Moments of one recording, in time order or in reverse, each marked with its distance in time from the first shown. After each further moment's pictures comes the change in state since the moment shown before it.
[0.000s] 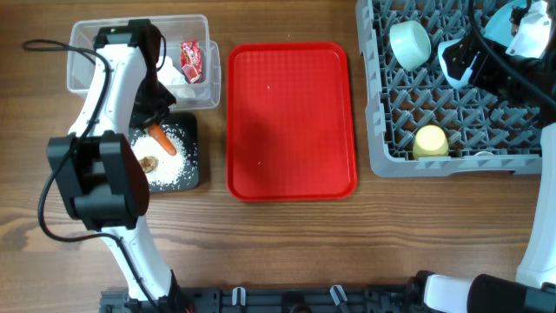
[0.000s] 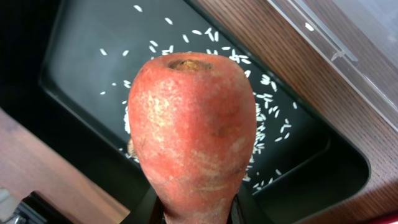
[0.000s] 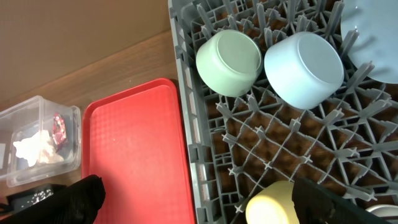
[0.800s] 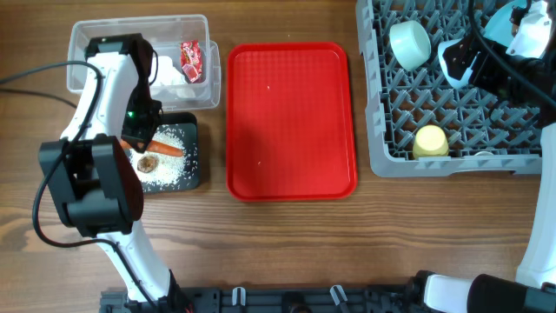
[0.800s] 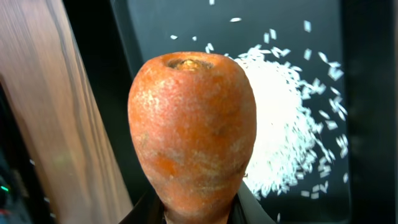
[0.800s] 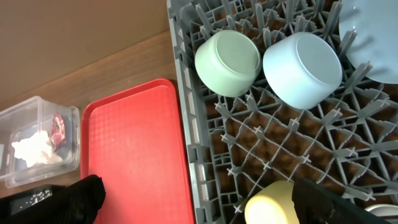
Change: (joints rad) left arm 0.039 -0.032 -0.110 -0.039 -0.011 -0.638; right arm 0.000 0.000 0.000 0.000 0.005 0.000
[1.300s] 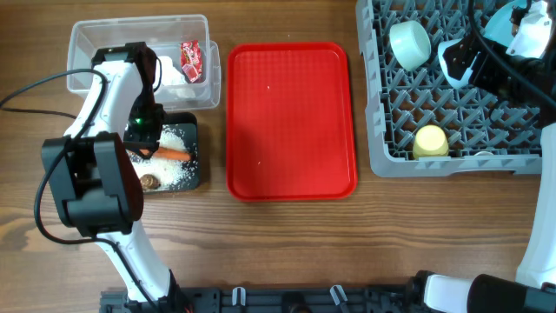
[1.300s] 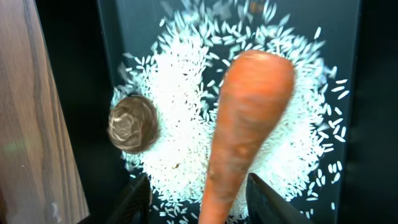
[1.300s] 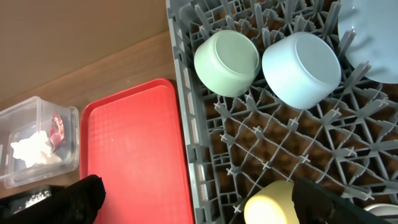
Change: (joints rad) left arm 0.000 0.000 -0.083 0.114 0.019 -0.122; right arm 0.000 0.000 0.000 0.000 0.003 0.000
